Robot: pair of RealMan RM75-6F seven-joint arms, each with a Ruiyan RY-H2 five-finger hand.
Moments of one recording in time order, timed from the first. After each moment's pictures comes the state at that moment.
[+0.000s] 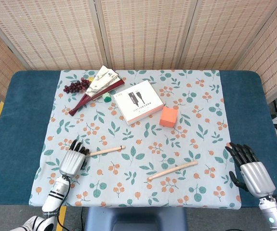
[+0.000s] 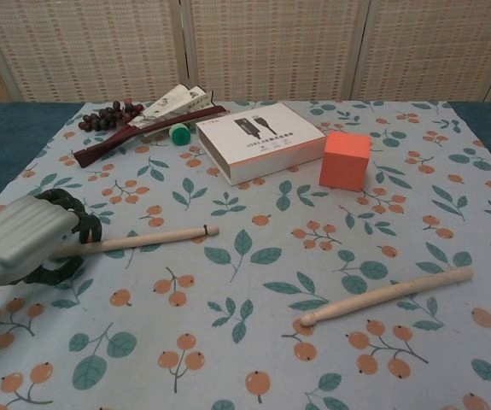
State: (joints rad) left arm -0.40 -1.85 -0.07 -0.96 1.52 1.22 0.43; right arm 0.11 -1.09 -0.04 -1.63 -1.64 1.42 -0.01
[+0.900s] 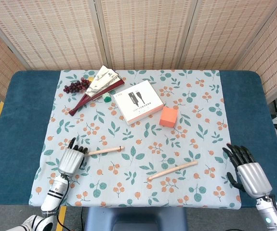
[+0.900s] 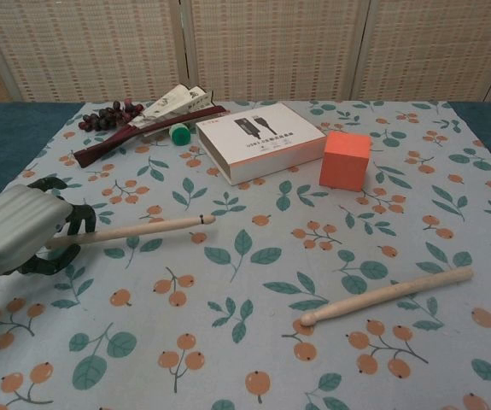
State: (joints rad) left arm -0.41 -1.83 -0.06 -0.97 1.52 1.28 0.40; right arm 0.11 -1.12 -0.05 -1.64 -1.66 1.41 -0.06
